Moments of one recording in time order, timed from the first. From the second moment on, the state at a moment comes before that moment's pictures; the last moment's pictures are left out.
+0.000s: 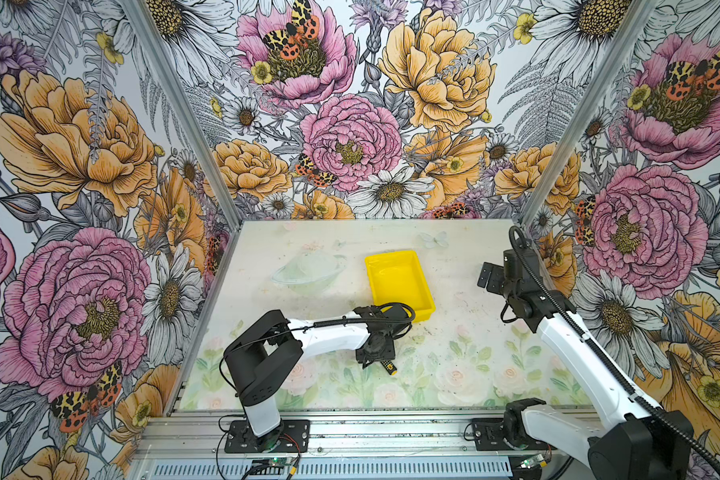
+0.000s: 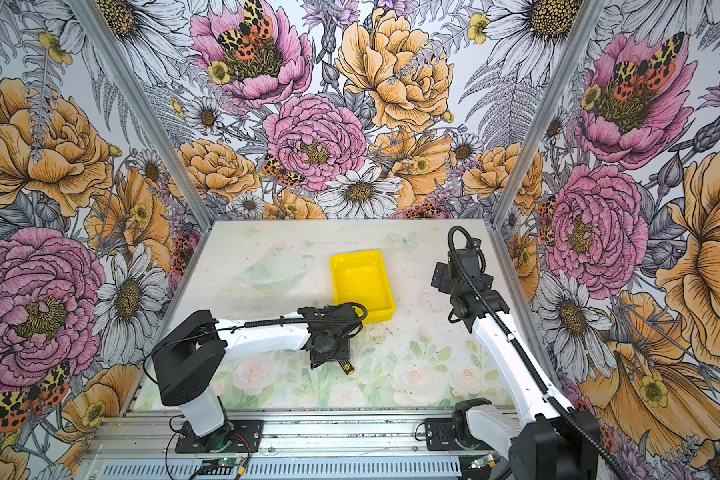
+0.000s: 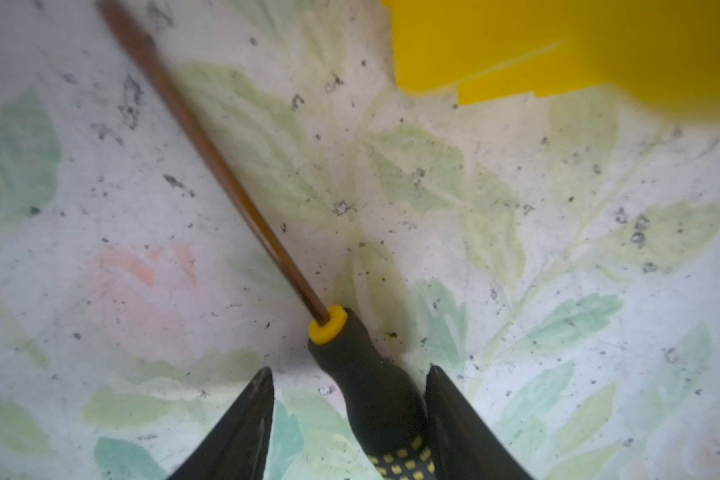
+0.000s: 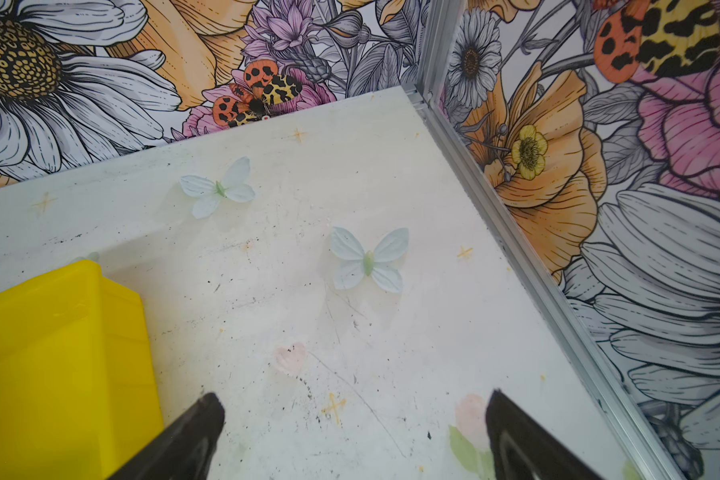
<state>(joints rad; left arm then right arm) -1.00 1.75 1.08 -0.71 -0.10 -1.06 0.14 1.10 0.94 -0.55 0.34 0.32</state>
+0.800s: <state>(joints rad) -0.92 1.67 1.02 -0.79 -0.17 -1.02 0.14 1.08 0.92 -0.55 0.36 0.33</state>
